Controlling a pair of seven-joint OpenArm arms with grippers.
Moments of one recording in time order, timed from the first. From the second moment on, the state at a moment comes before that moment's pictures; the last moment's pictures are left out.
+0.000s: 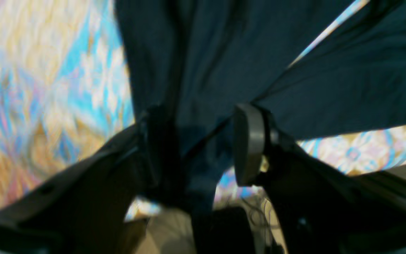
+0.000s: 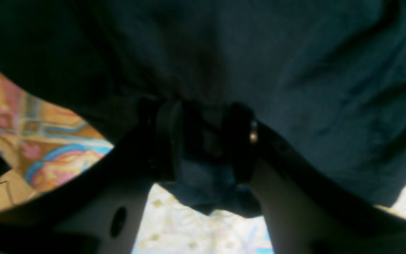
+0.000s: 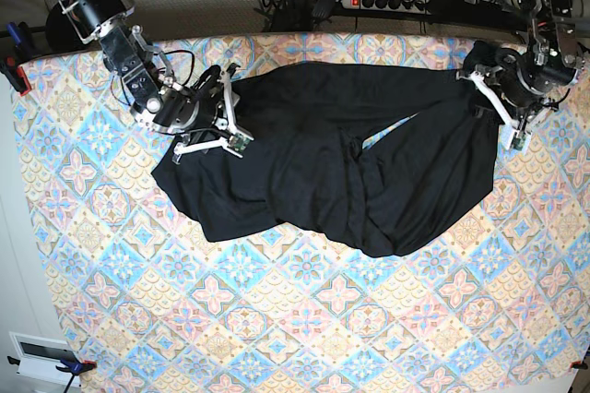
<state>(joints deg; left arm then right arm) 23.6 -30.0 -22.3 115.3 -37.2 -14.8 64.9 1.8 29.3 -29.2 101.7 17.0 25.1 -55.9</state>
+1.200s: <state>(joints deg) 13.1 -27.5 -22.5 114.3 -35.9 -14.5 65.7 -22.5 36.1 -9.8 107.1 13.1 25.2 -54.7</state>
